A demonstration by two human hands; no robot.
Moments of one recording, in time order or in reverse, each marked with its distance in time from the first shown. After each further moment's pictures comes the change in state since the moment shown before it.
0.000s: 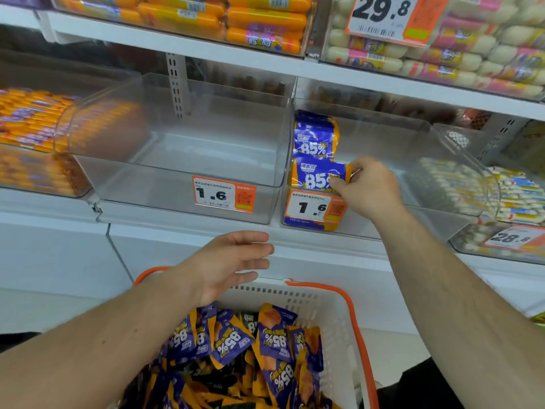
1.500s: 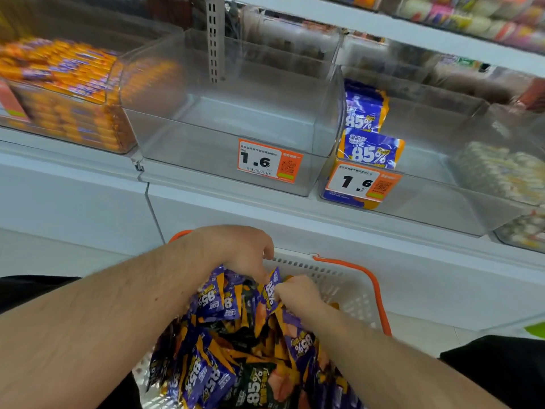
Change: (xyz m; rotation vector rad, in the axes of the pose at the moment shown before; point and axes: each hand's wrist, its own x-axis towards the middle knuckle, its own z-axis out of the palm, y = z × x) left_hand -0.002 -0.004 -0.035 1.443 -0.286 -0.049; right_hand -0.168 0.030 0.204 0.086 -0.764 0.304
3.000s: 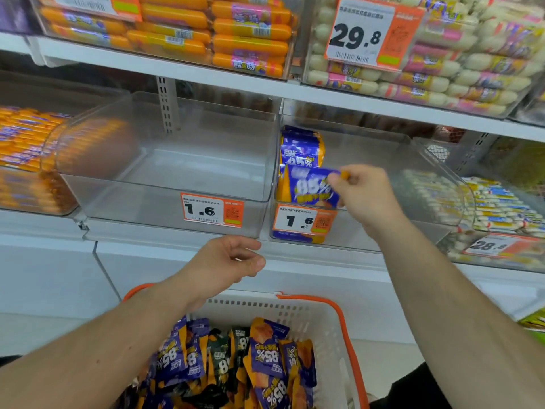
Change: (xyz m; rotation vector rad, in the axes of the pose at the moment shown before) left_hand 0.014 0.034 -0.011 -1.049 0.489 0.151; right_hand -0.056 -0.076 -0.261 0.344 0.651 -0.554
